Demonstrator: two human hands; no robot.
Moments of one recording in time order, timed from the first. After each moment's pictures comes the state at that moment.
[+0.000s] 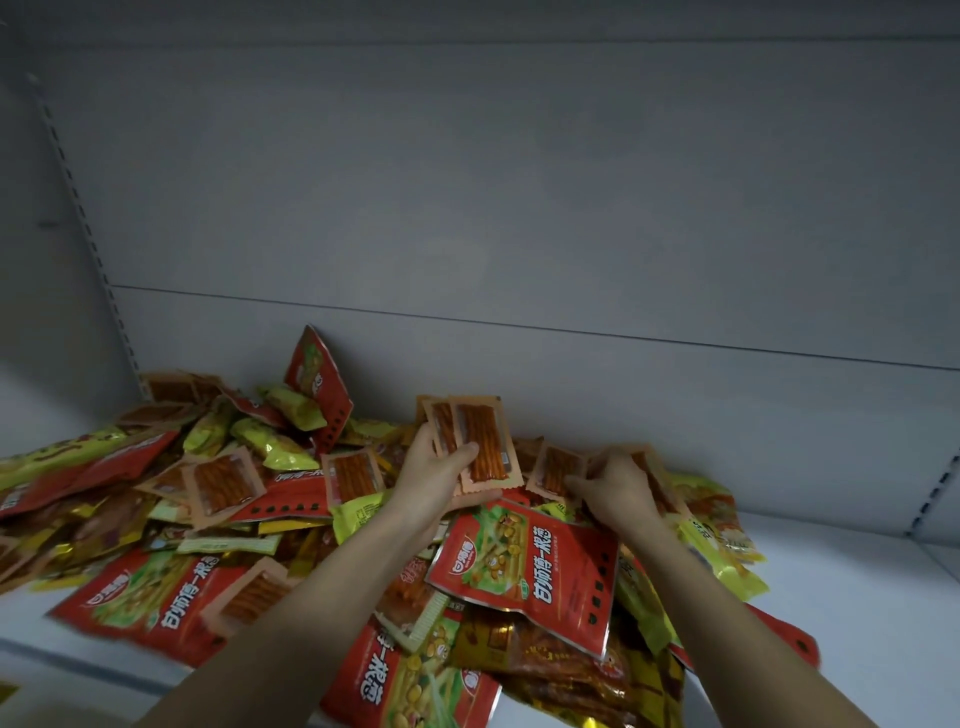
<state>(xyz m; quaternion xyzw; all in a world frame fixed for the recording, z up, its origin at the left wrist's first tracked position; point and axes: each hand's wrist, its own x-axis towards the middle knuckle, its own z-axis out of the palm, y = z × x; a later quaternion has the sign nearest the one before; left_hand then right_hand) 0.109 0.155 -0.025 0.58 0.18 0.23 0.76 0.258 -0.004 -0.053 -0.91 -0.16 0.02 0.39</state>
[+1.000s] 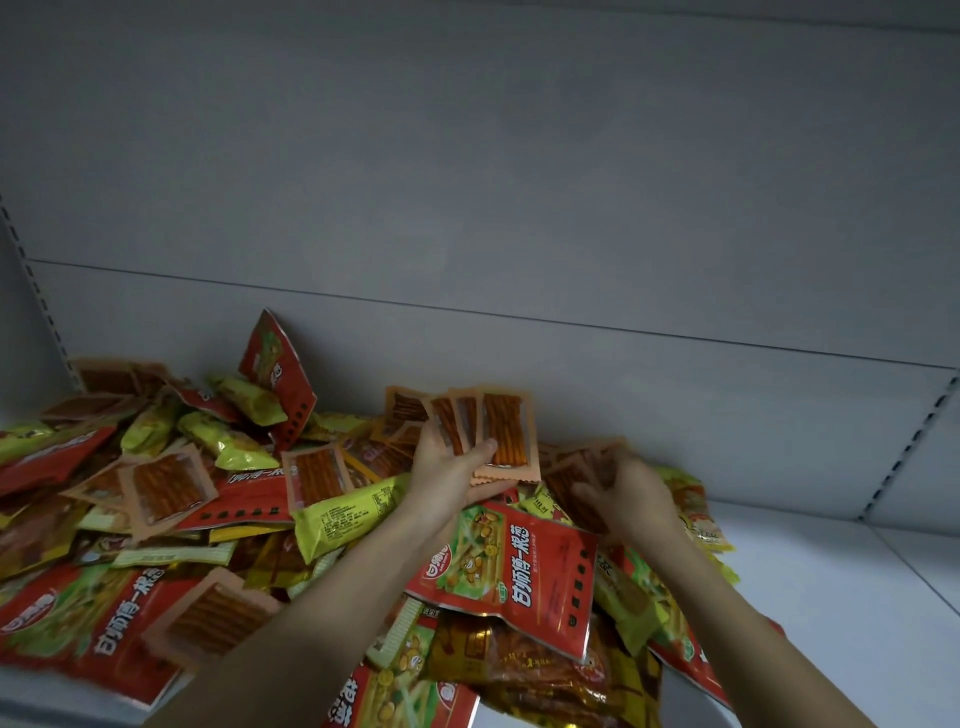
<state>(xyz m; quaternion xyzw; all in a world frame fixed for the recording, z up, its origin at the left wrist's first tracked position) 0.139 0.135 -0.036 0.54 0.13 0.22 0.80 0.251 -0.043 -0.047 -0.93 -0.20 -0.06 0.29</state>
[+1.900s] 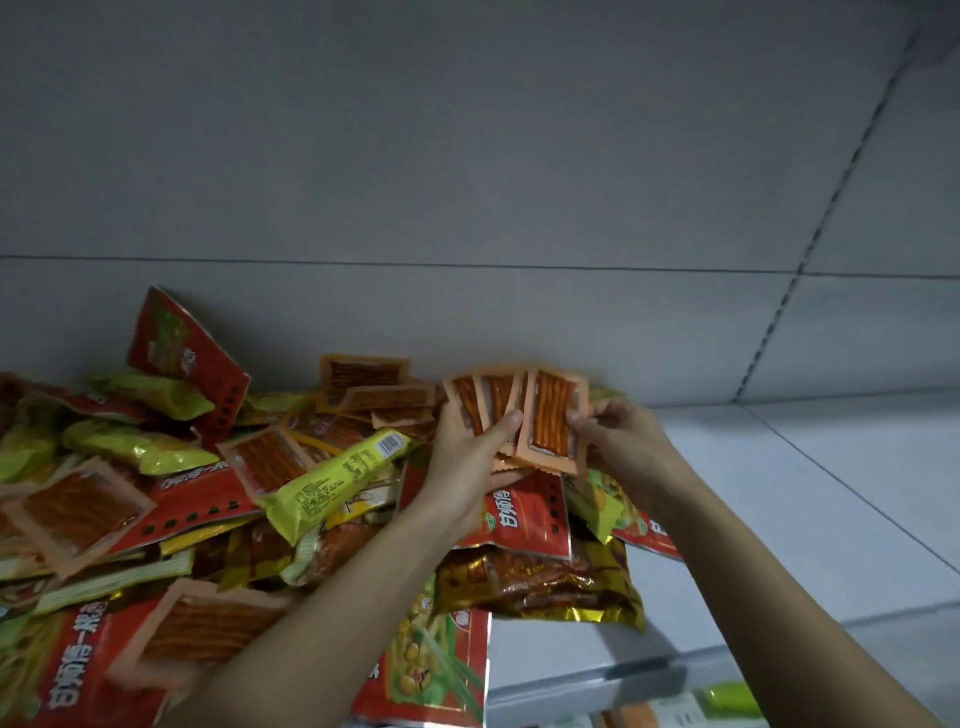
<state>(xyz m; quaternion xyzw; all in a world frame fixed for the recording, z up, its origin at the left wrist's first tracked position) 0.122 0.099 -0.045 0.57 0.05 0.09 0.82 0.166 -0.063 -0.013 -0.75 -0.05 0.07 0.66</state>
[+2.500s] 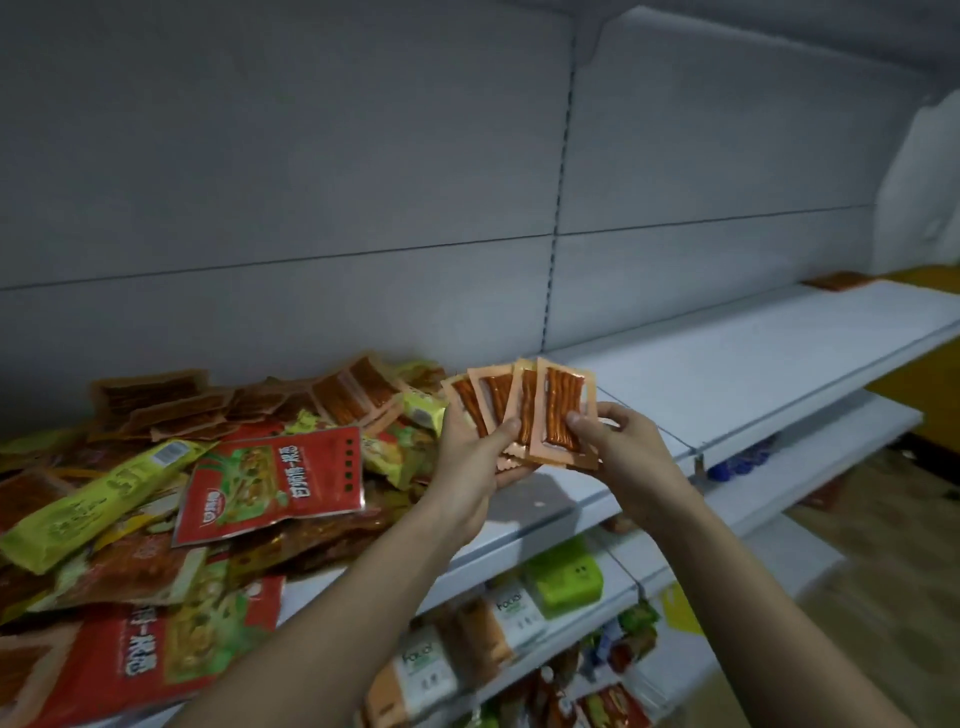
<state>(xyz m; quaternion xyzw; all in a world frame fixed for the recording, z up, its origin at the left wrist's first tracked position) 0.088 -0.103 -0.044 0.55 -0.04 -0.03 0.83 0.074 -0.261 -0.028 -0.67 0.07 -0.07 0.74</state>
